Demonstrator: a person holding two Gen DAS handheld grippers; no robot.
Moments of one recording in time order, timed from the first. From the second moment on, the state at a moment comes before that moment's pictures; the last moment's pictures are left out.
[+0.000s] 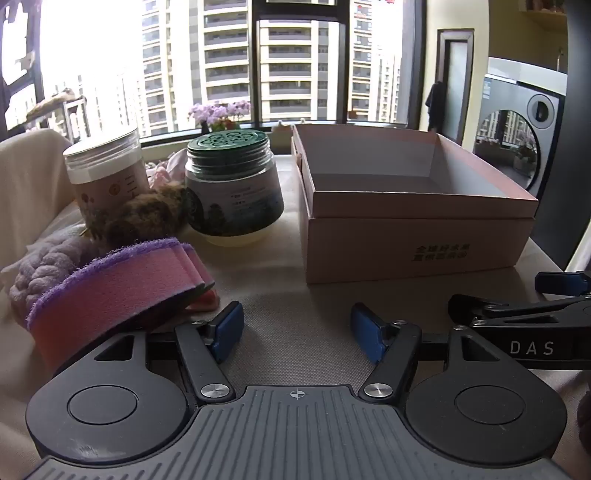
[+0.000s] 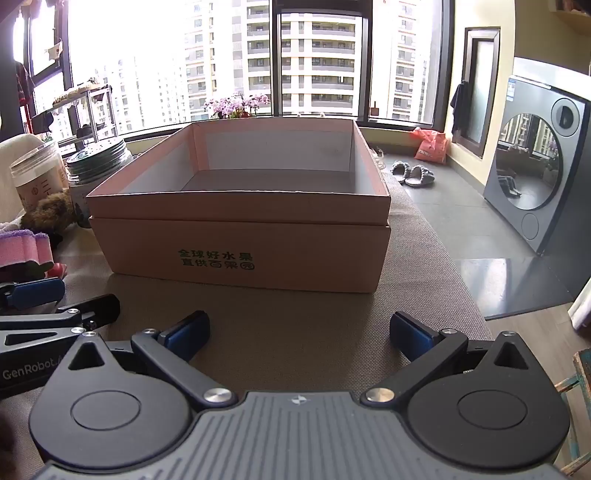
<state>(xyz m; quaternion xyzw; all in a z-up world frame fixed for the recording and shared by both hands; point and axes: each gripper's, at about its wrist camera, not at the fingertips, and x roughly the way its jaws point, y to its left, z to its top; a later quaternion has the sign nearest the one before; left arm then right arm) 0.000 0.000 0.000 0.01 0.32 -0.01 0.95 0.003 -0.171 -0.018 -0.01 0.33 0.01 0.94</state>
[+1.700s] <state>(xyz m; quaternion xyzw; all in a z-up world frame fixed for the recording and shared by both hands) 0.000 0.000 0.000 0.01 0.32 -0.01 0.95 0.003 -0.172 -0.018 -0.01 0.33 0.01 0.94</state>
